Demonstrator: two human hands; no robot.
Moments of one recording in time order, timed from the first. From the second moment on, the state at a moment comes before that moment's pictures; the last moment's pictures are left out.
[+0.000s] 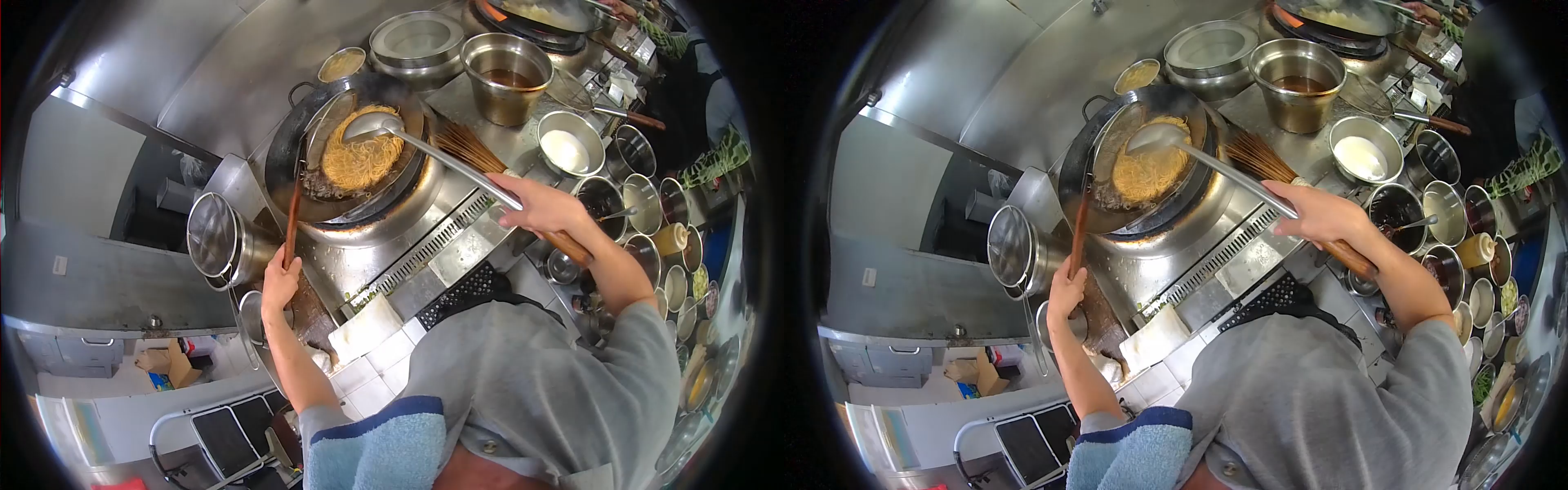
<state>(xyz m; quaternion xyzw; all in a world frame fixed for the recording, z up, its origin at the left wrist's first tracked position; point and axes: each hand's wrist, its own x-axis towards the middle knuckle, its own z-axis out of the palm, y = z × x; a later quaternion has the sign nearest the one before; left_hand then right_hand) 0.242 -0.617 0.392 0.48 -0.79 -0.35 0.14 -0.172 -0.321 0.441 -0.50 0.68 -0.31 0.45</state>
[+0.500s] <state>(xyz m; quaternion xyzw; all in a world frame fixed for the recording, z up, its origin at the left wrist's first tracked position) 0.230 -0.612 0.392 0.49 -0.74 -0.44 0.14 -0.177 -0.317 0.454 -0.51 0.66 -0.28 0.47</state>
